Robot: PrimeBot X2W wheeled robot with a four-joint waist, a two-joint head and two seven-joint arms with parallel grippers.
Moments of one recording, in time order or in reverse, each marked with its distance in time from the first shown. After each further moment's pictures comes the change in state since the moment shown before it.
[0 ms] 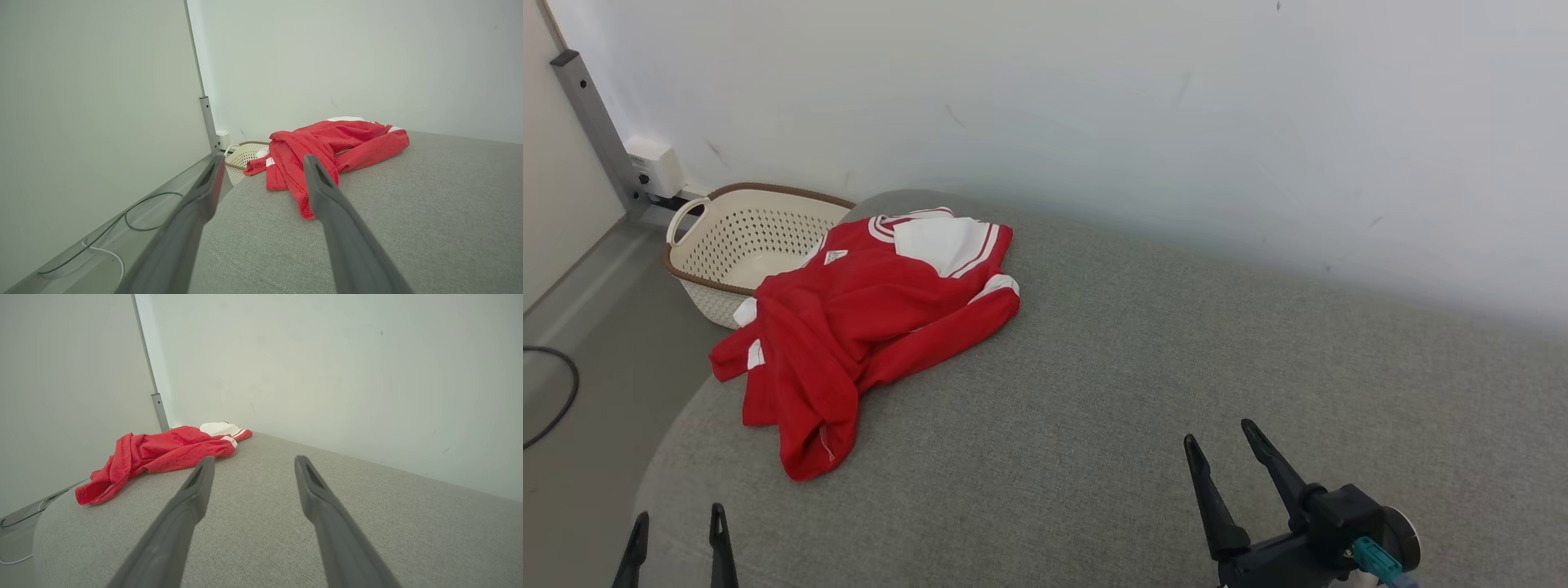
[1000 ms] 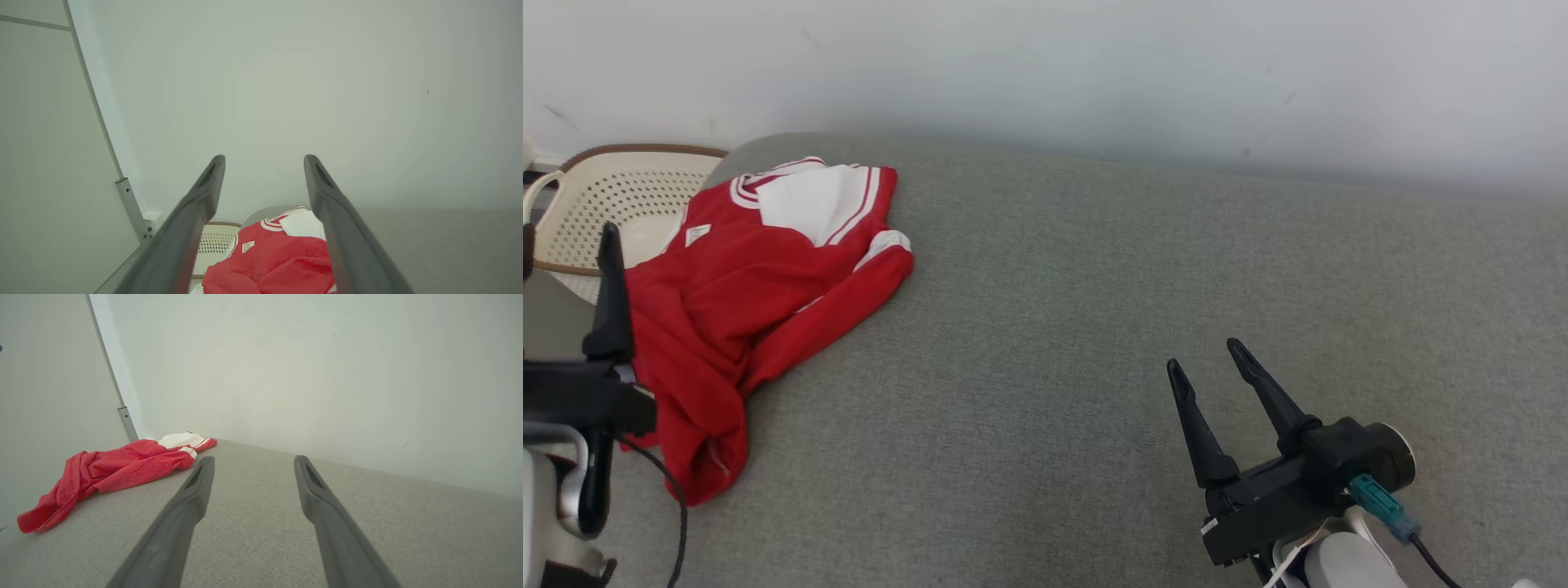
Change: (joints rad) left arm -0.596 0.168 0.006 0.273 -0.127 -0.229 0.031; right arm -0.126 -0.030 0.054 -0.047 0.008 0.000 0.000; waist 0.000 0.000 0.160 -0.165
